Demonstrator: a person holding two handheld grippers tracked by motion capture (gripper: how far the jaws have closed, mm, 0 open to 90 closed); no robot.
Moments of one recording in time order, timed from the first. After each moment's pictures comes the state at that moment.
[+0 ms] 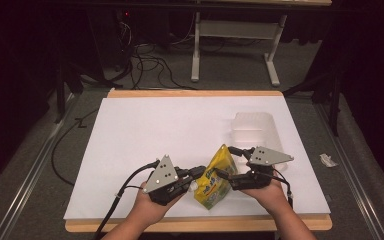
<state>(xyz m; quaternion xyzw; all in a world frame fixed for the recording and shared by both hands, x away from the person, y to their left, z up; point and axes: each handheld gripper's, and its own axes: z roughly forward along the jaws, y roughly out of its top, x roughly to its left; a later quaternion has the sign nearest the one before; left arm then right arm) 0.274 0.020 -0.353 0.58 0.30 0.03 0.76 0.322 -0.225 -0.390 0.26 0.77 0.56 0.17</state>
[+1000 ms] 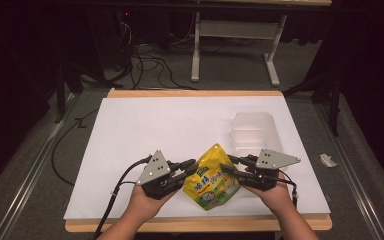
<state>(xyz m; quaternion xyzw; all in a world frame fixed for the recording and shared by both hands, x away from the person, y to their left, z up) 0.291 0.034 -0.361 0.56 0.34 0.04 0.75 0.317 -0.237 -0.389 0.22 0.77 0.58 0.16</state>
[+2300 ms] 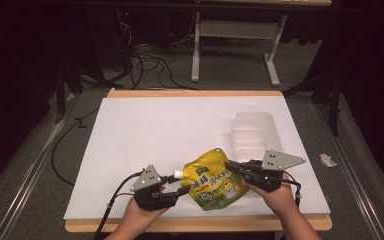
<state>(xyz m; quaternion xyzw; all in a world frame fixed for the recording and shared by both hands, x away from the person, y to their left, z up) 0.287 0.054 -0.423 0.57 0.42 -0.02 0.70 0.314 -0.247 -0.388 0.20 0.77 0.58 0.15</state>
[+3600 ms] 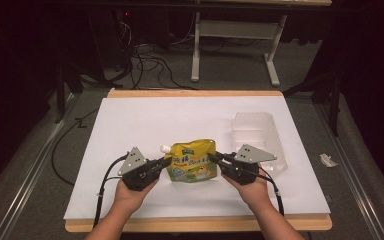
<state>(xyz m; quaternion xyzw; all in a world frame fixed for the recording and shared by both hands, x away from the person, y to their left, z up) 0.333 0.085 -0.409 0.53 0.42 0.06 0.73 0.336 -0.195 -0.403 0.28 0.75 0.56 0.20</state>
